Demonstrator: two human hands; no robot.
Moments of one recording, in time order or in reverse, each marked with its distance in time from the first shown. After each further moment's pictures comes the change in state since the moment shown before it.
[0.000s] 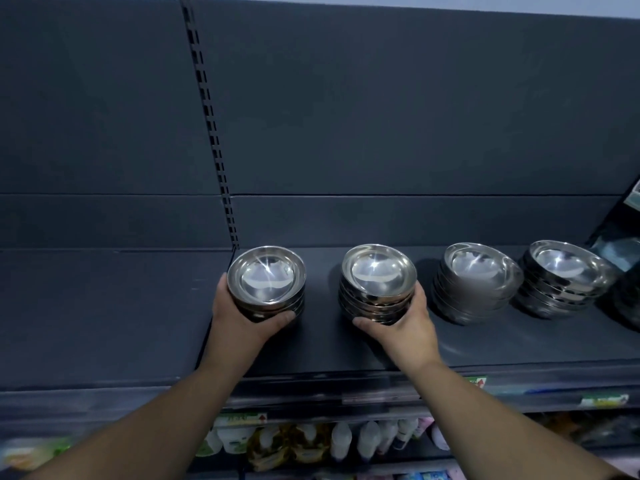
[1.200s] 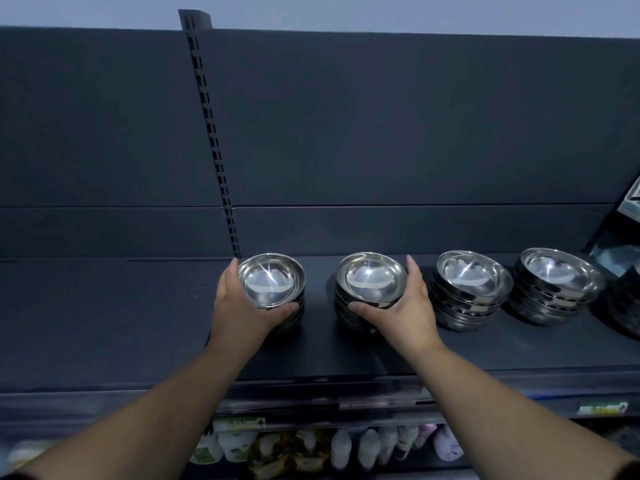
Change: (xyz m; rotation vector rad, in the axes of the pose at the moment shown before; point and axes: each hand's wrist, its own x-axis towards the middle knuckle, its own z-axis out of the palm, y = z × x) left_hand 0.006 0.038 0.002 0.287 0.020 0.008; right_hand 0.003 -0.041 -0.023 -0.028 -0.034 -0.132
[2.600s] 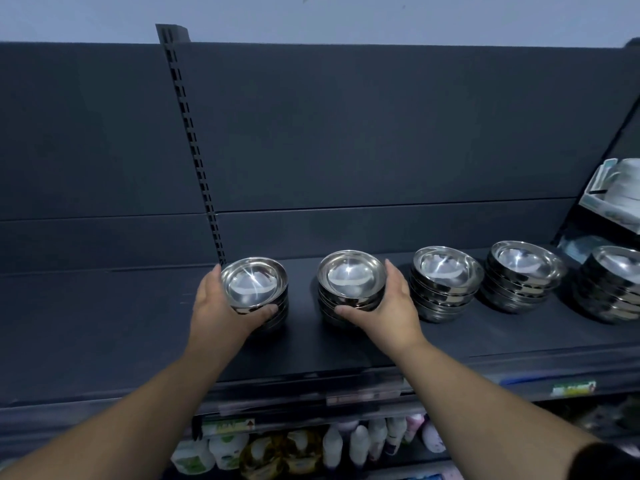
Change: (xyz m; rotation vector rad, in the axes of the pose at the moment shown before) left_hand -0.010 0.005 -0.013 0.097 -0.032 0.001; right_hand -0.010 0.004 -0.007 -0.107 0.015 -0.013
